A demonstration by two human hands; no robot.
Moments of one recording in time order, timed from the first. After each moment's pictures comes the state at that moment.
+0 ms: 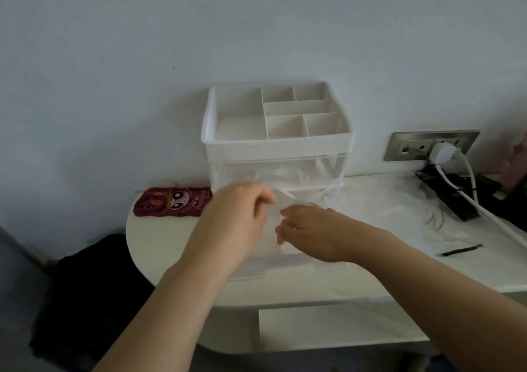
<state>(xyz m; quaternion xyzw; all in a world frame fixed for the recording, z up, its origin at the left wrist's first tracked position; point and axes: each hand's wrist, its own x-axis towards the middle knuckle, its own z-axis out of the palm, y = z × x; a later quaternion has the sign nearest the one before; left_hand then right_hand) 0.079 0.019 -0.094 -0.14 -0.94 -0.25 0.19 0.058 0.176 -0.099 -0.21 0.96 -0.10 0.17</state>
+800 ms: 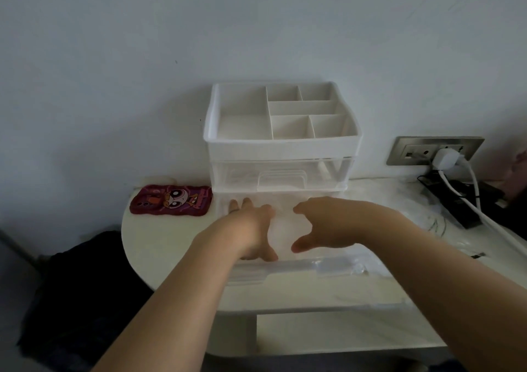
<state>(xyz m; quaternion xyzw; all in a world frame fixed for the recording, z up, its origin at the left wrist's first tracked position) 0.043 0.030 -0.108 -0.08 -0.97 -0.10 -0.21 0.039 0.181 -0.088 -0.17 0.96 -0.04 0.20</state>
